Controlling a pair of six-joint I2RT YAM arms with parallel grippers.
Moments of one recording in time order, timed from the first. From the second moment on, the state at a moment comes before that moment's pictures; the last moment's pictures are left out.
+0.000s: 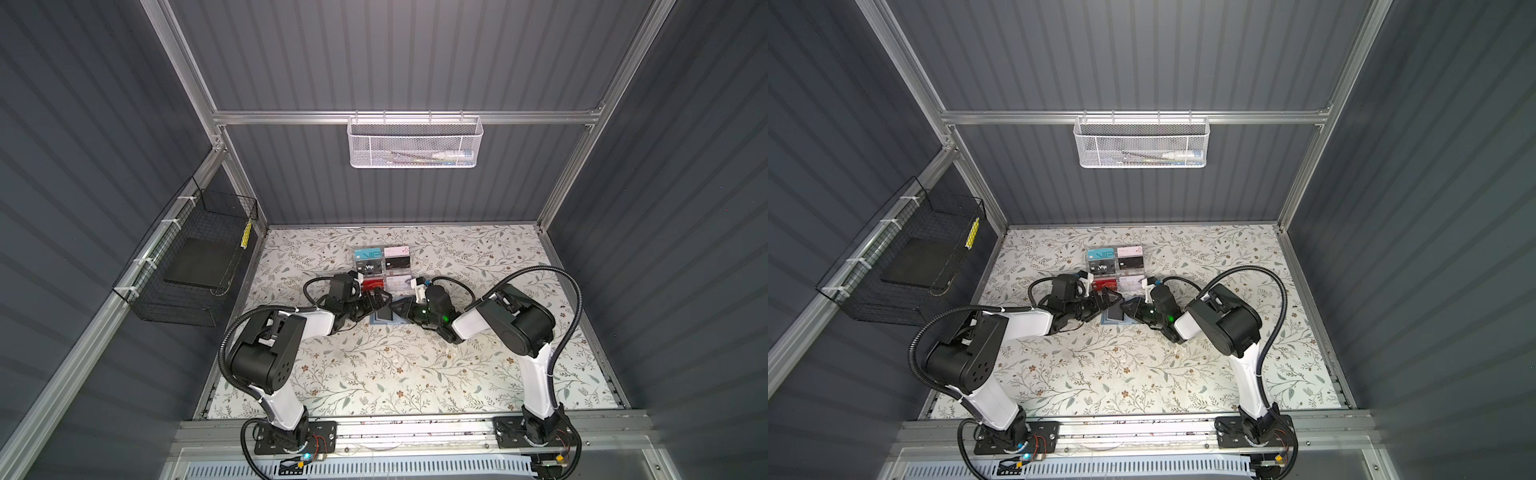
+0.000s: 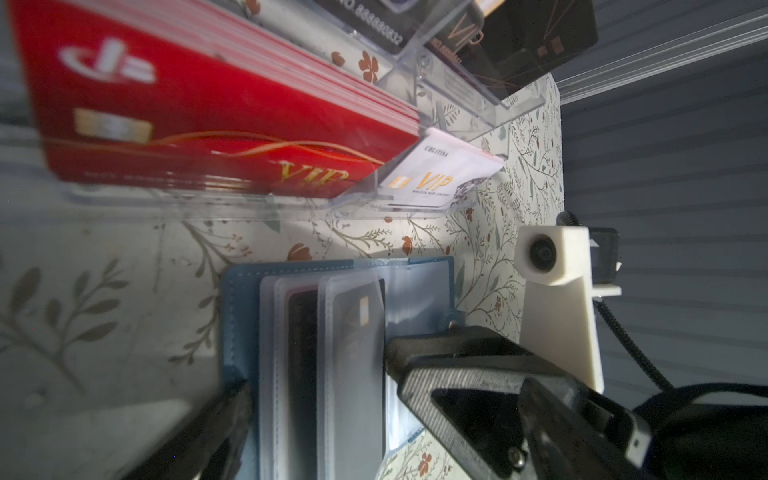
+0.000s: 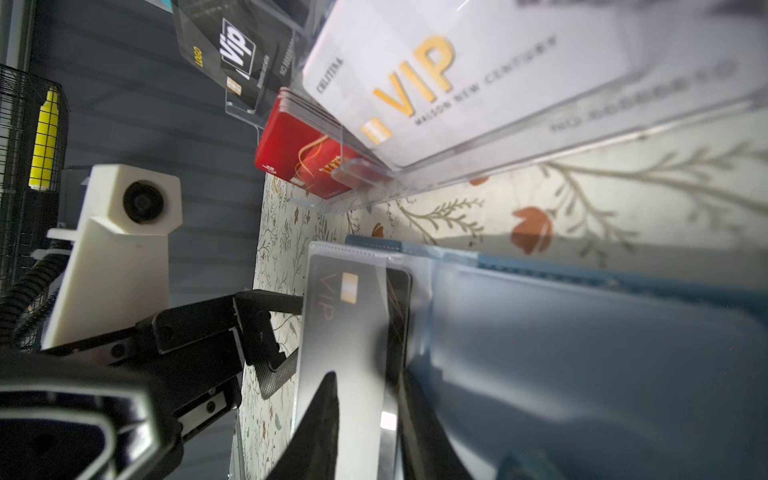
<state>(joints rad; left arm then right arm) -0.39 1.72 0.73 0.30 0.48 -0.77 0.67 2.11 0.86 0.84 -0.40 1.03</state>
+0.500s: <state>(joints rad) -0.38 1.59 0.74 0.19 0.52 -0.80 0.67 2.11 0.88 0.81 -0.39 1.00</state>
